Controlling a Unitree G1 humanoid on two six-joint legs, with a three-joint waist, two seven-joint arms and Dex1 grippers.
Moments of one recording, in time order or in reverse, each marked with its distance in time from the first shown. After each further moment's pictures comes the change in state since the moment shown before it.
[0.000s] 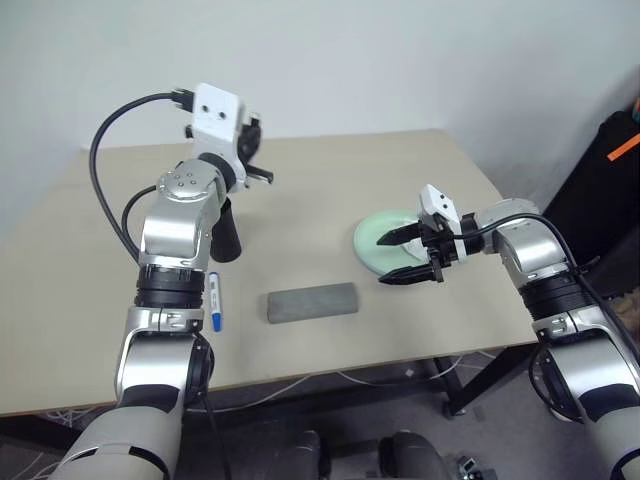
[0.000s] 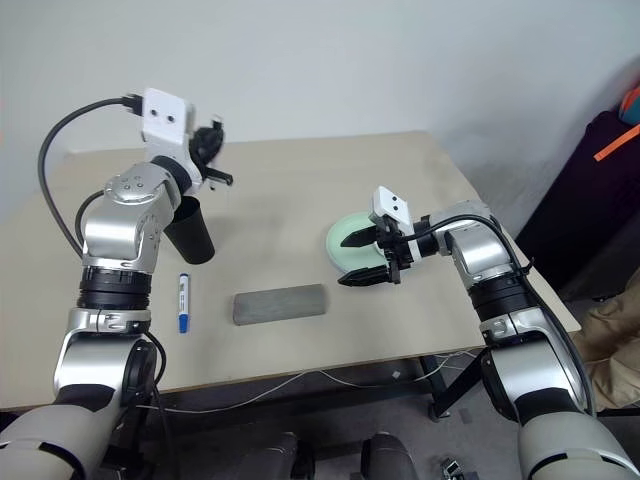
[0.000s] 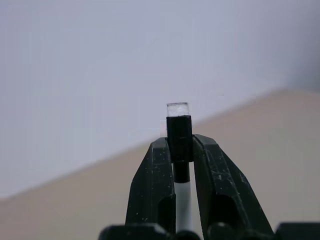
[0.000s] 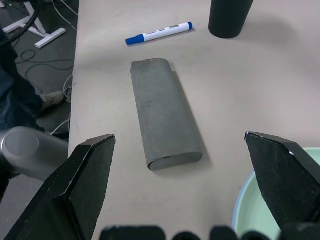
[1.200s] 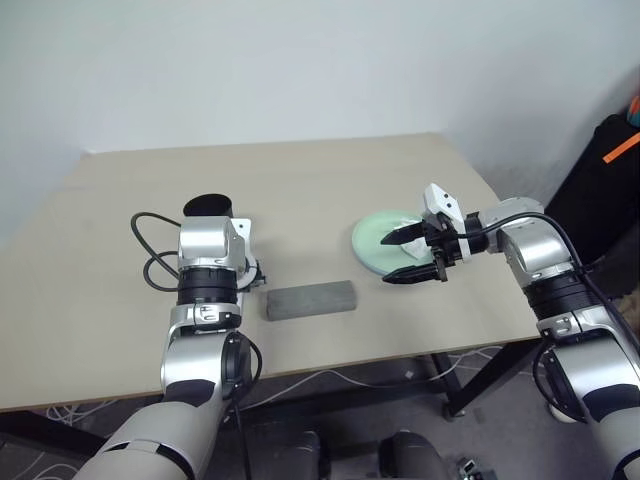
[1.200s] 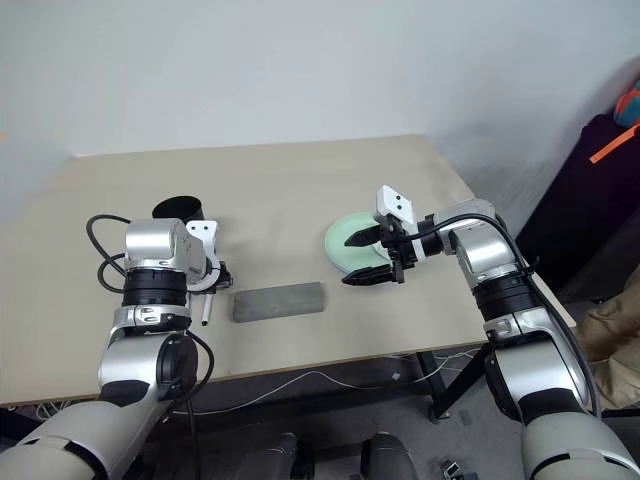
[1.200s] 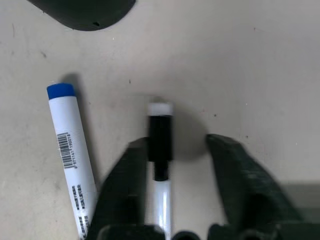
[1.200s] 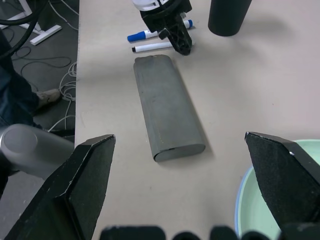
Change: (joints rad) left arm -0.043 -0.203 0.169 0.112 0.168 1.232 0.191; right arm 0.001 -0.018 0.000 -0.004 0.000 0.004 0.002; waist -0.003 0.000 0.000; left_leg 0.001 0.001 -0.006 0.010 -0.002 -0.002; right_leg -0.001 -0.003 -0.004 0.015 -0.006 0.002
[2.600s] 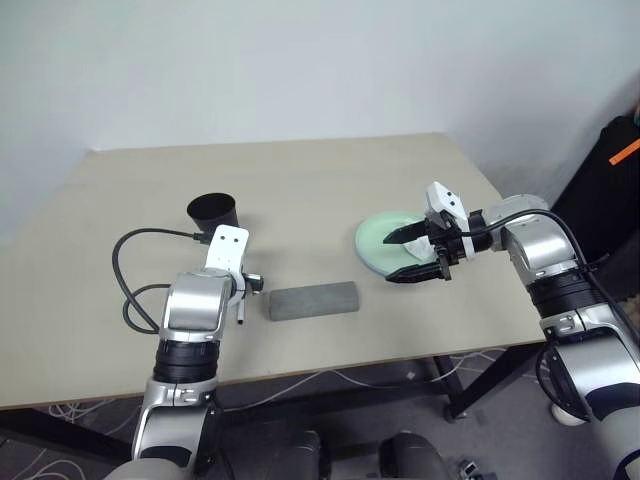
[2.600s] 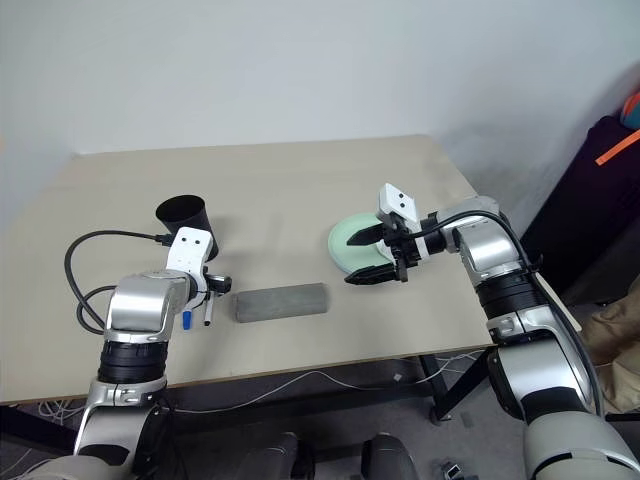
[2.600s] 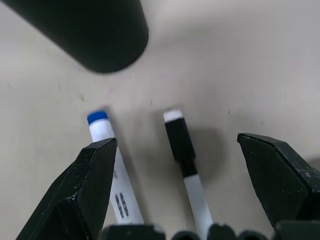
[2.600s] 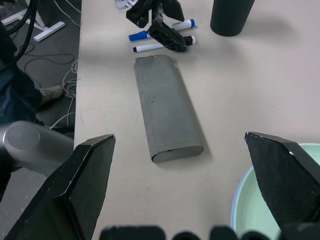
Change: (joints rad) left arm 0.345 0.087 -0.211 -0.527 0.054 -0.103 -0.260; right arm -0.008 -0.013 -0.001 0.002 -0.001 0.001 0.019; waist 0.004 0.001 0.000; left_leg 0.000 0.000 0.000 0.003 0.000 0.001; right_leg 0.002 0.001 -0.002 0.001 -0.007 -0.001
